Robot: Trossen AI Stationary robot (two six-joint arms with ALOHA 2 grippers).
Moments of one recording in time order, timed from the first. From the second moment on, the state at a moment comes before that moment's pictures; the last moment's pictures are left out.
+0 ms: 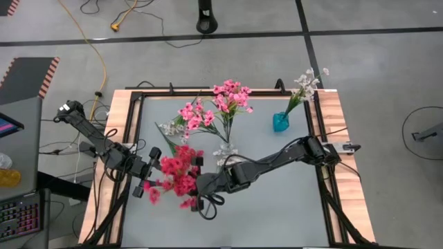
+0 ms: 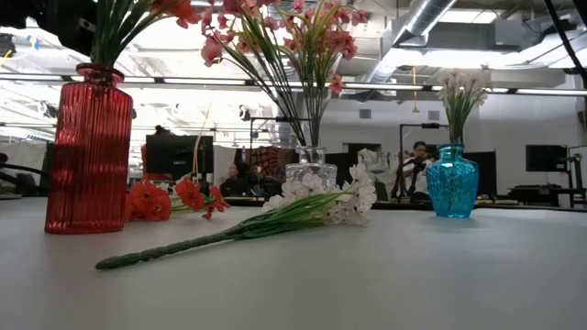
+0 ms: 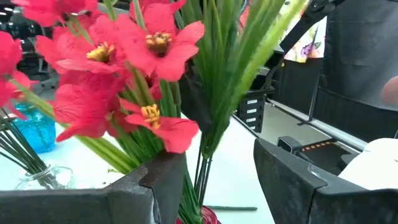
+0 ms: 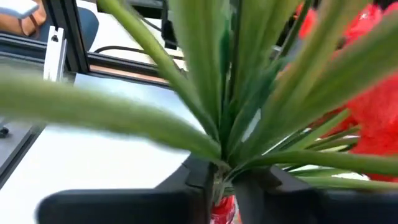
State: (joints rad) left arm -0.70 0.51 0.20 0.30 -0.40 0.00; right arm 0.34 2.19 1.98 -0.22 0.37 -0.05
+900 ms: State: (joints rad) left arm -0.70 0.51 0.20 0.30 -0.40 0.00; right arm 0.32 2.20 1.98 -0.28 0.37 0.06
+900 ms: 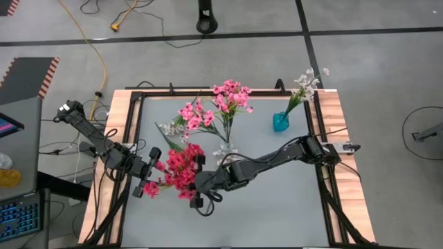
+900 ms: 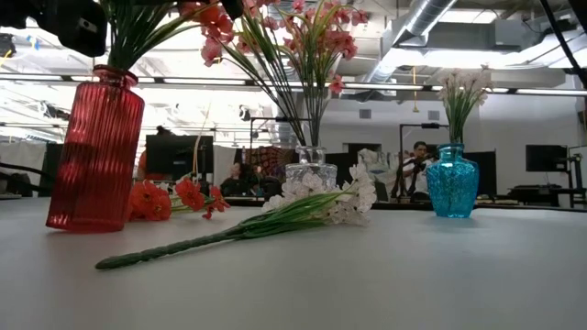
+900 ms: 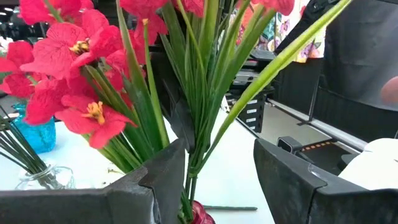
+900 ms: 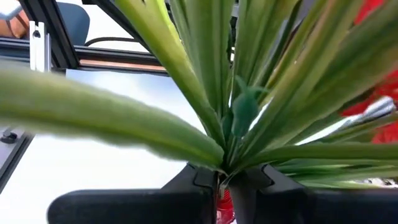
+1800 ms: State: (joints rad) left arm -0.70 0.51 0.20 0.30 -0.40 0.00; right arm 0.32 2.19 1.97 -0.27 0.26 0.03
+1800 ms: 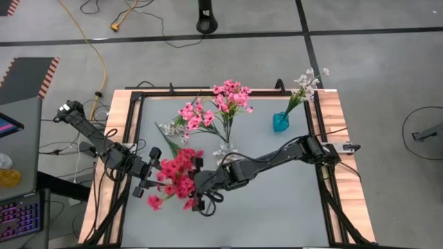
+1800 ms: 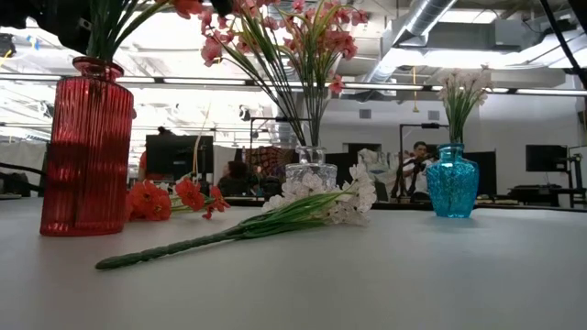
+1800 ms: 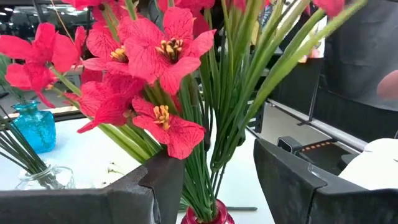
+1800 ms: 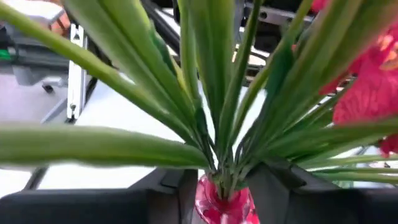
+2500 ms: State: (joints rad) left arm -0.70 0.51 0.20 0.30 -0.40 0.00; right arm 0.32 2.06 1.97 -0.48 0.27 -0.03
